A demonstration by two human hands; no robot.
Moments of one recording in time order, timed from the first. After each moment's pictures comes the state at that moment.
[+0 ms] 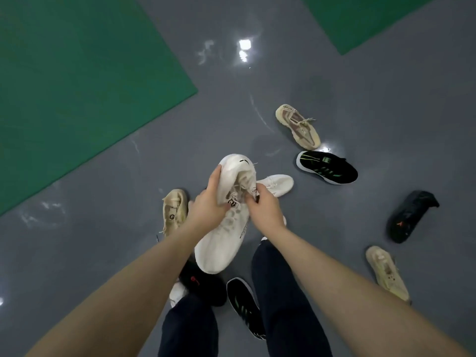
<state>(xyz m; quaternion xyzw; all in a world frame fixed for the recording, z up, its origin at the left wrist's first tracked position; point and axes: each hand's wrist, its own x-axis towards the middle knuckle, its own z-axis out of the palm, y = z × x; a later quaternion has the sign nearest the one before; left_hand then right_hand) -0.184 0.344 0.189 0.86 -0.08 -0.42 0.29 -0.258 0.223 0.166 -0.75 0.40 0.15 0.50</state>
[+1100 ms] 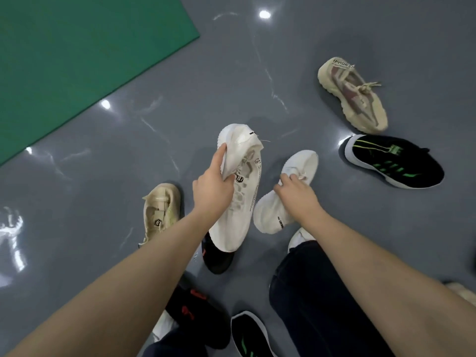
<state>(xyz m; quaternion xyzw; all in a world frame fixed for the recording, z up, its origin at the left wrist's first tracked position) -0.143 0.314 -0.036 0.89 0.02 -0.34 0.31 -0.232 0.154 -0.106 -0.95 0.00 0.30 0.01</state>
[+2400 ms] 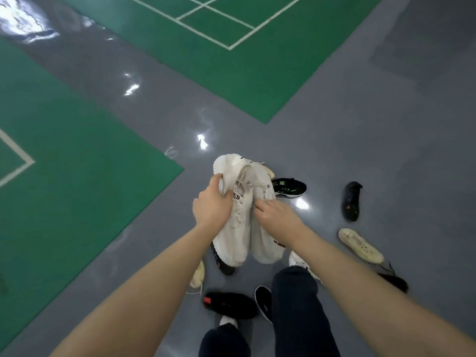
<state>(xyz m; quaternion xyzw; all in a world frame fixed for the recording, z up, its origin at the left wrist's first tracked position) -0.267 0.413 0.475 0.90 -0.23 -0.22 0.29 -0.398 0.305 0.443 -1.00 0.05 -0.06 -0.01</state>
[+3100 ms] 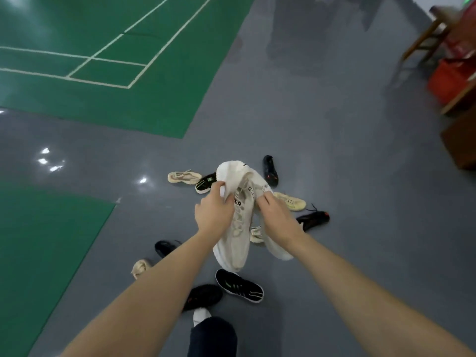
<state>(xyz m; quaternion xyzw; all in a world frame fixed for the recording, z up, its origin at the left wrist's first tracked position) -0.568 0.408 0.538 0.82 -0.43 -0.25 0.27 -0.719 0.366 0.516 -0.89 0.42 -0.09 0.14</state>
